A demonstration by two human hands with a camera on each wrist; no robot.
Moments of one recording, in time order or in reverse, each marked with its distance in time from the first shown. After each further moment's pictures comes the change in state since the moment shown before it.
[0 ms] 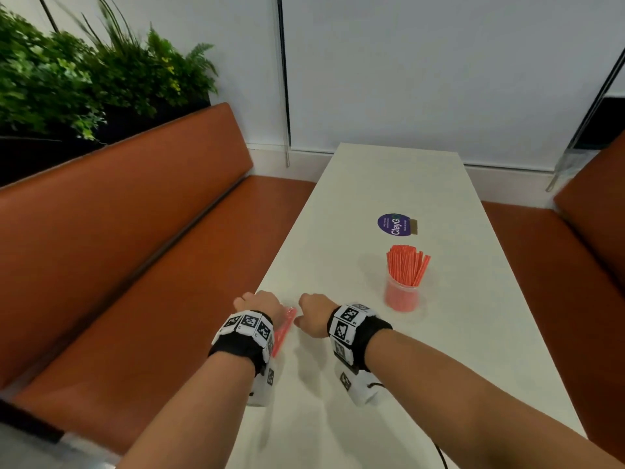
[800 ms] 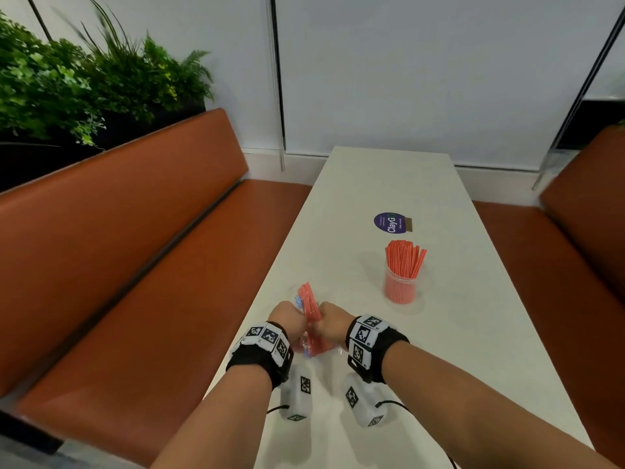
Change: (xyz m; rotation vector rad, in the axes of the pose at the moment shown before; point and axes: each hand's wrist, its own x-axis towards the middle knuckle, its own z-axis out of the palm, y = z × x) left_hand -0.030 0.002 0.023 -0.881 -0.273 0.107; right_hand -0.013 0.013 0.035 0.674 0.010 0.160
